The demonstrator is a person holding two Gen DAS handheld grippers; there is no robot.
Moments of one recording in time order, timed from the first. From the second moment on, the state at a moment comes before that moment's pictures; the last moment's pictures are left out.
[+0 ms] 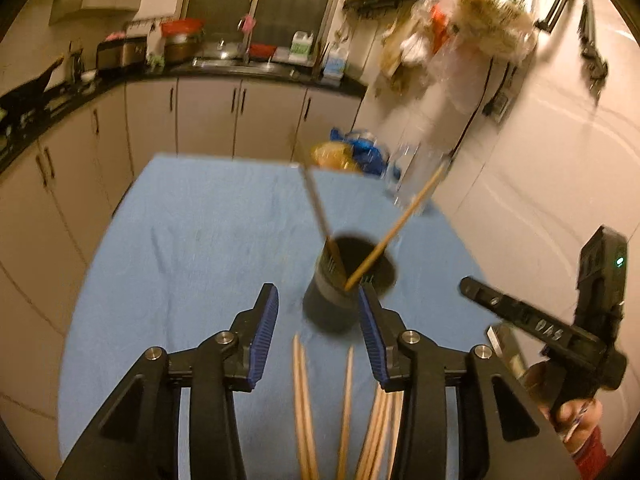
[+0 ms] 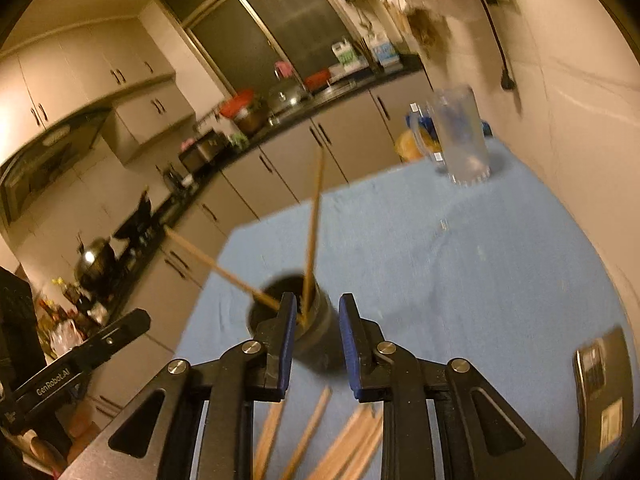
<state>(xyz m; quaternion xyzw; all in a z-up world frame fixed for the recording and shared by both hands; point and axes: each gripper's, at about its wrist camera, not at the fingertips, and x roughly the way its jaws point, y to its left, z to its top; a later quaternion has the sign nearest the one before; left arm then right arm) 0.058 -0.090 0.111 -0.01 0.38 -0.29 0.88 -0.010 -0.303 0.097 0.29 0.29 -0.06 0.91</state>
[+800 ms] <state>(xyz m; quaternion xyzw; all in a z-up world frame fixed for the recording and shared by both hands) 0.026 -0.065 -0.003 -0.01 0.49 -0.28 0.82 -0.029 -0.262 -0.016 0.28 0.44 -0.08 0.85</state>
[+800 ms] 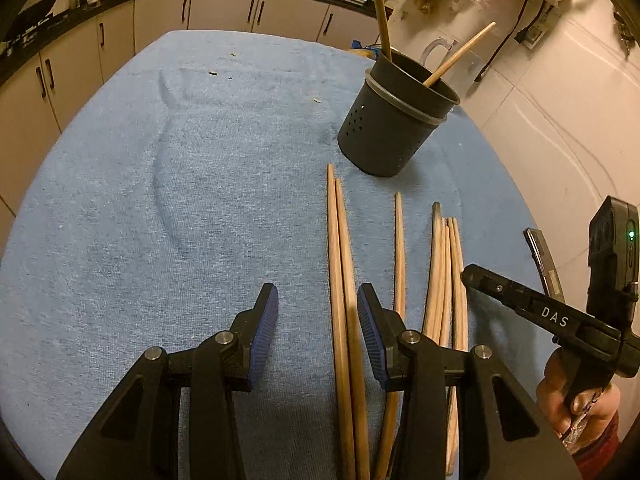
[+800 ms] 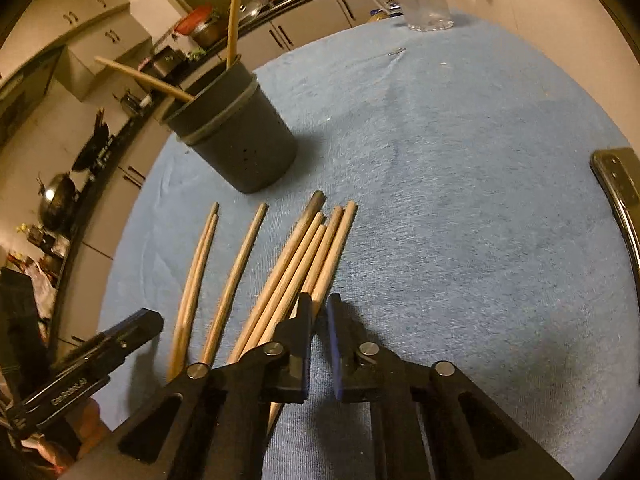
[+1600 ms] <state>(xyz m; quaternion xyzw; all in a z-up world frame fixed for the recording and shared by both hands) 0.041 -0.074 -0.005 0.01 0.52 -0.28 0.80 0.004 -0.249 -0.009 0.17 0.51 -0.11 0.83</state>
